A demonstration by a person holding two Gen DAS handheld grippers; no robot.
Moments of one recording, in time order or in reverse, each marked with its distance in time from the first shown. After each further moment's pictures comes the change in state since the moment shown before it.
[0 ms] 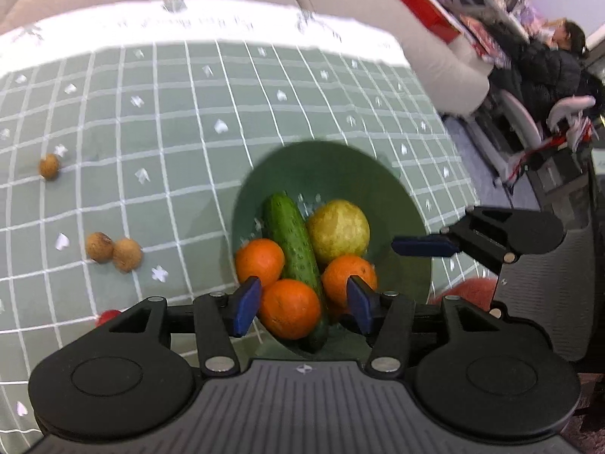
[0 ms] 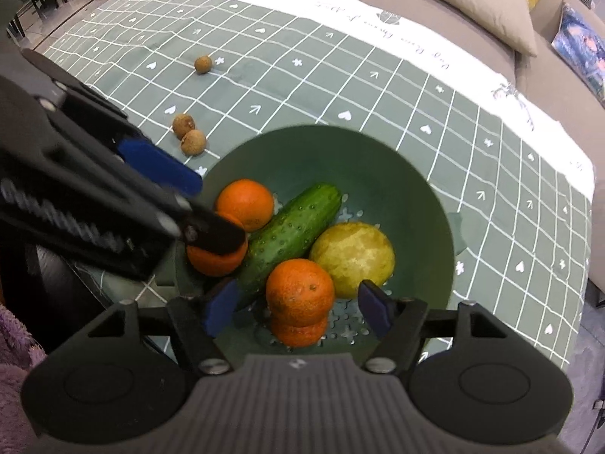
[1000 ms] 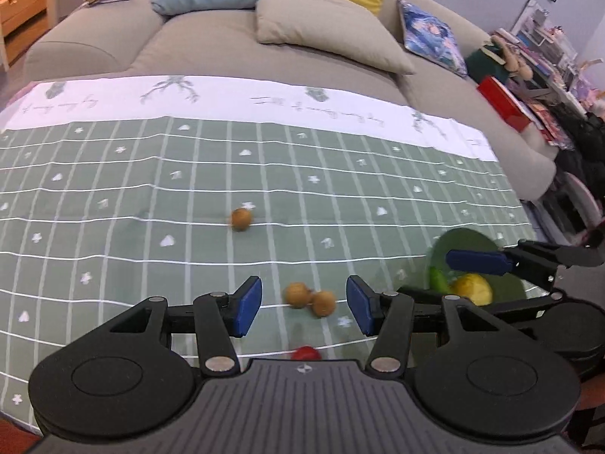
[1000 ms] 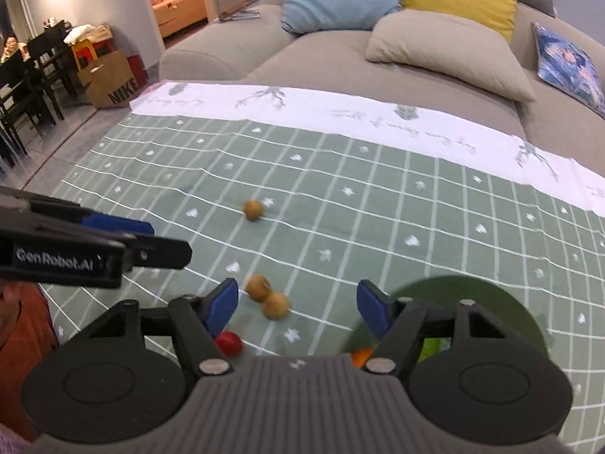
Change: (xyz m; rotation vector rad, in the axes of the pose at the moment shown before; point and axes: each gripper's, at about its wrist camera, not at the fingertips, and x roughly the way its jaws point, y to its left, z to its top) left arm -0.082 0.105 -0.026 -0.093 -0.264 0.234; right arm -0.001 0.066 0.070 0.203 -0.320 0.071
